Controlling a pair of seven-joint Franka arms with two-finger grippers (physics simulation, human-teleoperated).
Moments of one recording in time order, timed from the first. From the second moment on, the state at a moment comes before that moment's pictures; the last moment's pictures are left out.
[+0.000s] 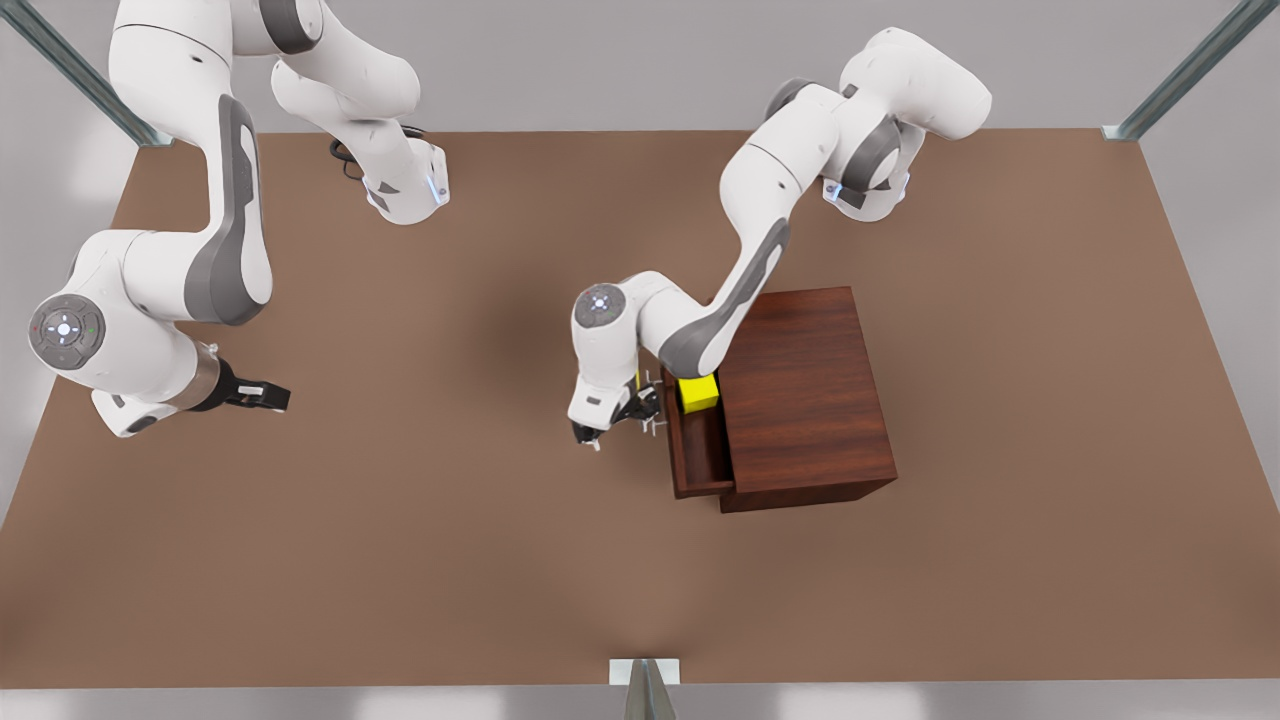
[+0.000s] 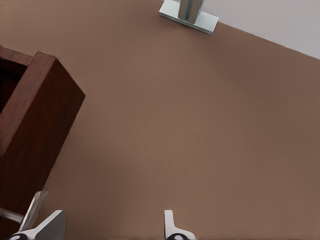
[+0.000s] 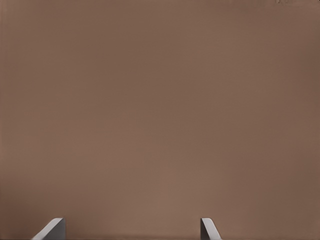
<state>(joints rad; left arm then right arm) -0.84 0.98 0.09 -0.92 0.18 2.04 -1.26 0.00 0.25 -0.03 -1.55 -0.06 1.69 0.08</state>
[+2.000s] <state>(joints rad) -0.74 0.76 0.11 -1.15 0.00 1.94 -0.85 0.00 0.25 -0.03 -1.55 -0.06 1.69 -0.02</state>
